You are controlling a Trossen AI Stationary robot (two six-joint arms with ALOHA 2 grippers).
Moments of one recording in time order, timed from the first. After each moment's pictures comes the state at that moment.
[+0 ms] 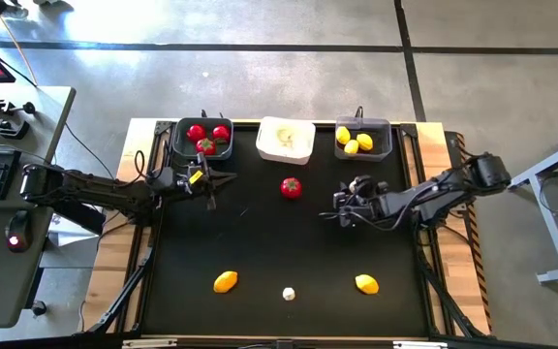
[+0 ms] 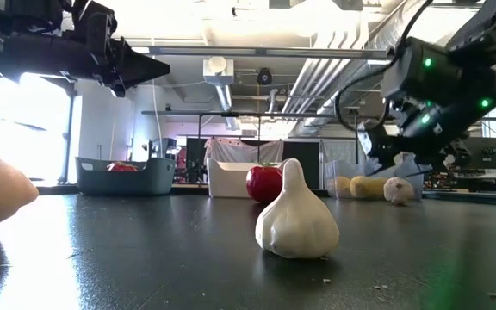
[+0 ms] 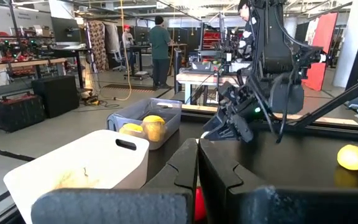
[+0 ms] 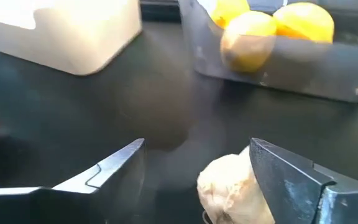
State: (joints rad) left arm 0.10 0.90 0.16 0.78 -0.20 0.01; right arm 0.13 1.46 0.48 -0.25 0.99 1.28
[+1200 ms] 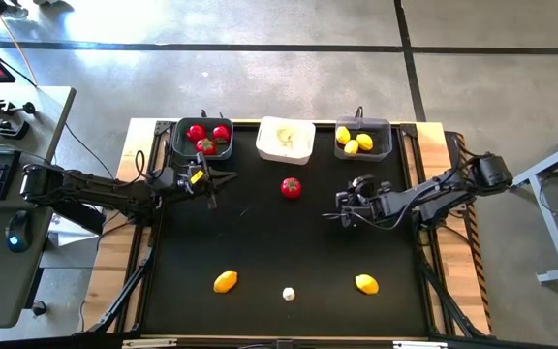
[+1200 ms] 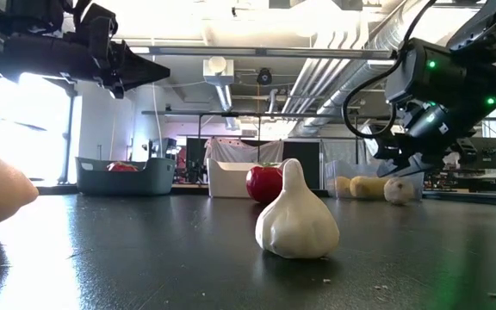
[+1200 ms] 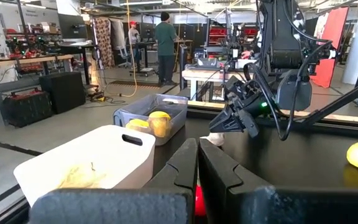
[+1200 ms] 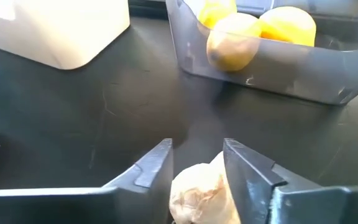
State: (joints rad) left arm 0.10 0.90 0.16 0.77 -0.22 0.01; right arm 0.13 1.44 0.47 -0.34 0.98 1.30
